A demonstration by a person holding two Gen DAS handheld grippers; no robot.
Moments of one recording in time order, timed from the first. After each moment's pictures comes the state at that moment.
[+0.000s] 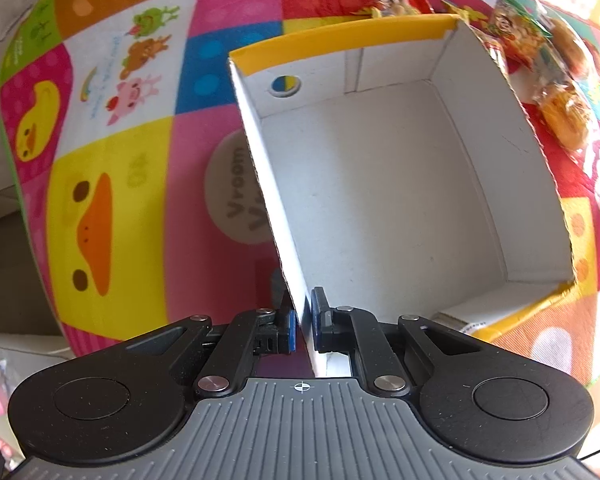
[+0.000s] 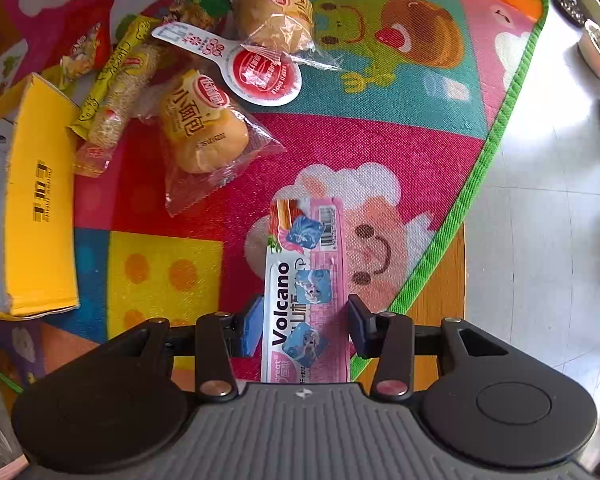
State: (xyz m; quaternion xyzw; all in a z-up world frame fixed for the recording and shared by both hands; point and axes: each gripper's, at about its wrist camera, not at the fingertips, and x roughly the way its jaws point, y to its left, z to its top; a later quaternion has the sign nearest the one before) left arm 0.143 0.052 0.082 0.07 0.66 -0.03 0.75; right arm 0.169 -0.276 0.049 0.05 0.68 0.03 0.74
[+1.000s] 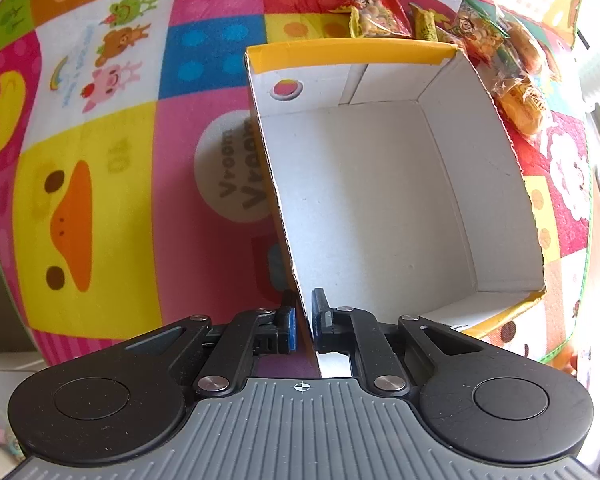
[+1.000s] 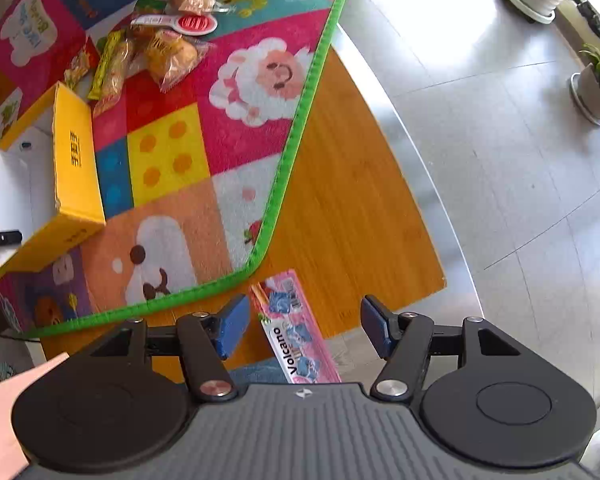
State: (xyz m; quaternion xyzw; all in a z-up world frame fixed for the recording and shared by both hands) left arm 0.126 0.091 0.084 0.03 0.65 -0.11 0.75; right arm -0.037 -0.294 0.096 0.15 0.67 -0.07 0.73
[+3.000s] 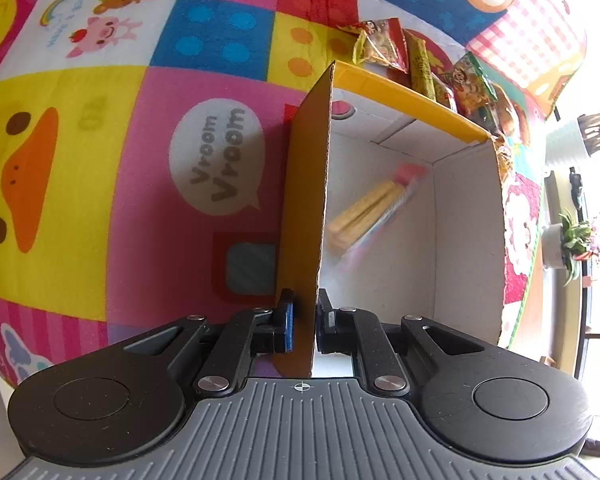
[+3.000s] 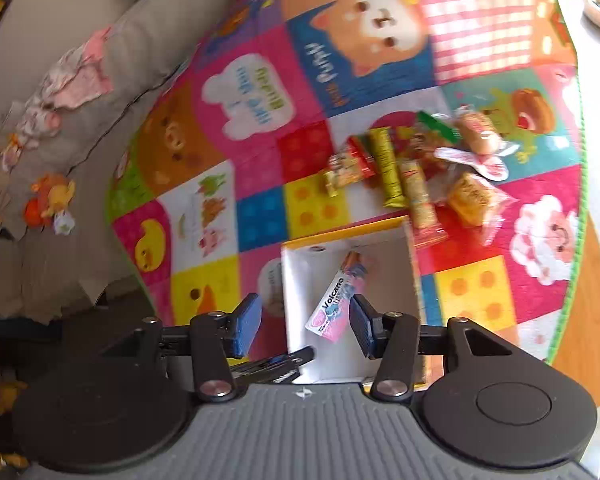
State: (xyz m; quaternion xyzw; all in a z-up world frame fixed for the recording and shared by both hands) left arm 0.132 0.120 0.069 -0.13 0.65 -0.13 0.74; right arm 0.149 -0.131 0.241 0.24 0.58 0.04 0.78
